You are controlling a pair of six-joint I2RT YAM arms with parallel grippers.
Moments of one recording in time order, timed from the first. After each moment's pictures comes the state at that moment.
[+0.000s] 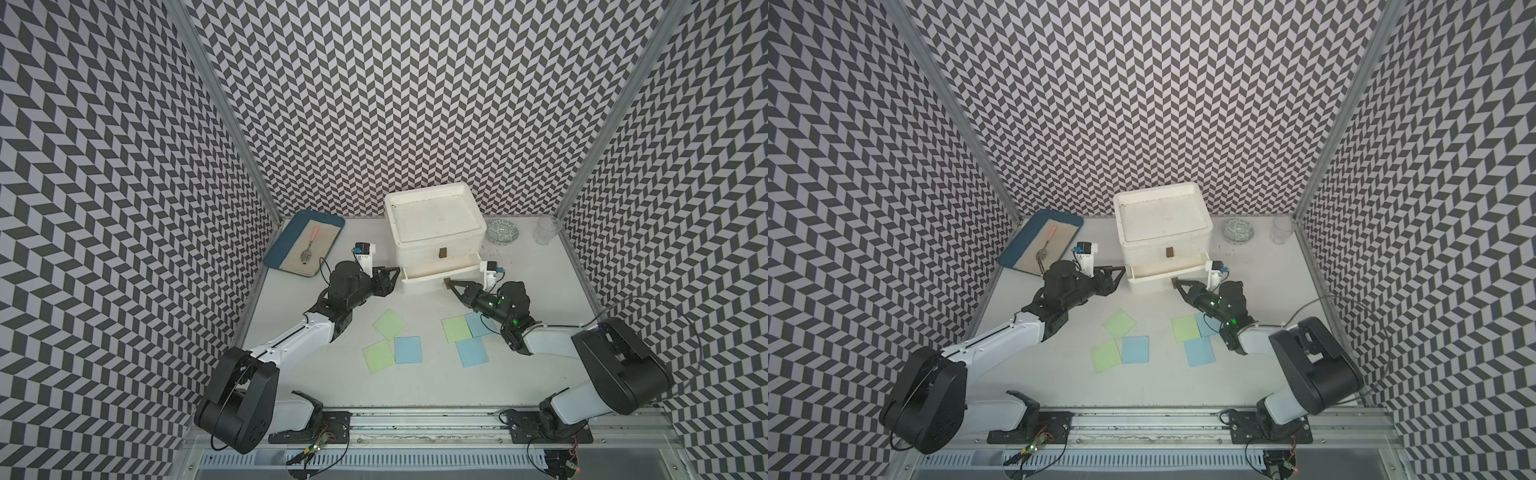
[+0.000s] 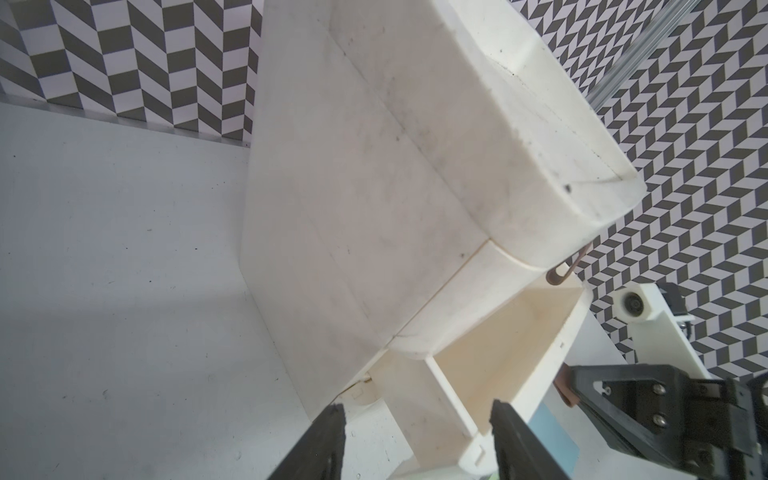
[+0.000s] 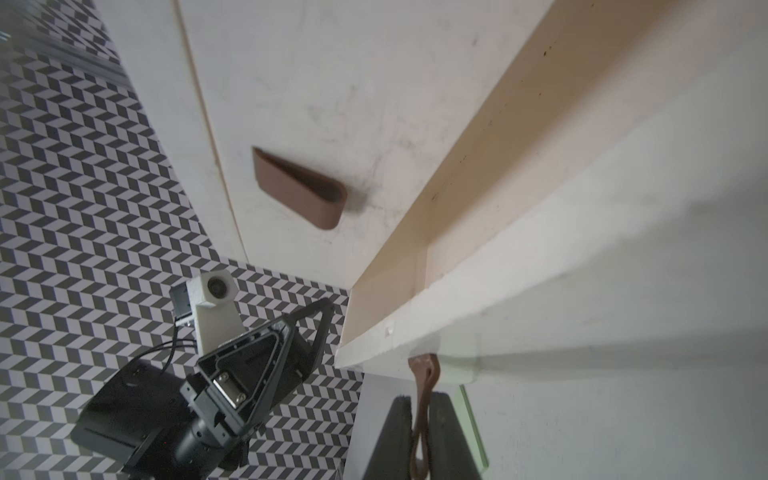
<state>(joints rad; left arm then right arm) -0.42 1.32 0.68 0.34 0.26 -0.45 0.42 1.46 0.42 0.87 -0.45 1.05</state>
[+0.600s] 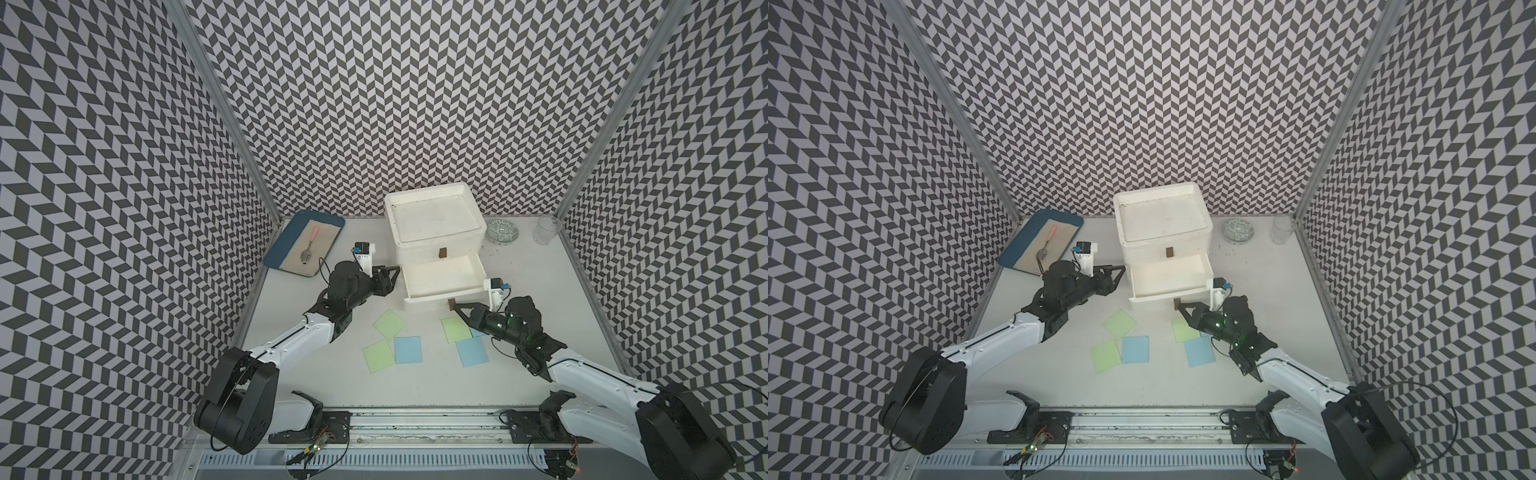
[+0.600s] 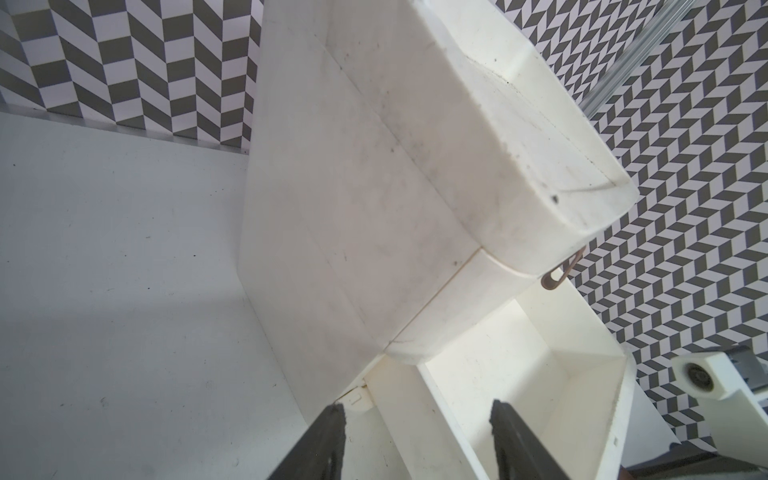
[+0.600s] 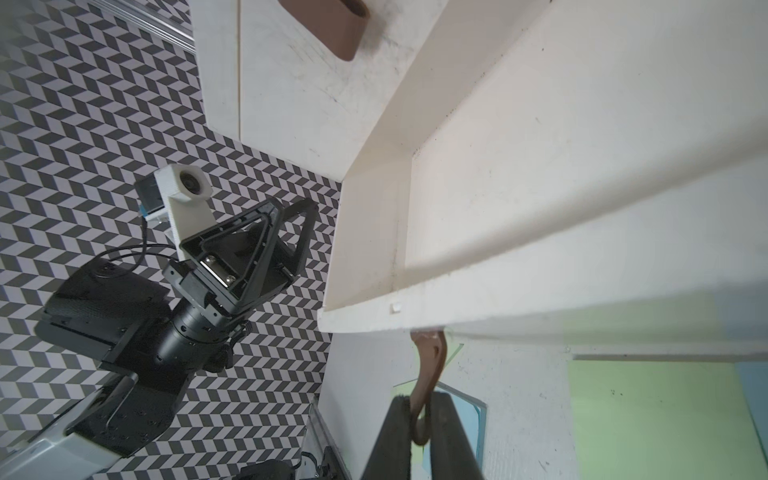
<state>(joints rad) -0.43 1.32 0.67 0.36 0.26 -0.45 0.51 1.08 0.33 0.42 -0.39 0.95</state>
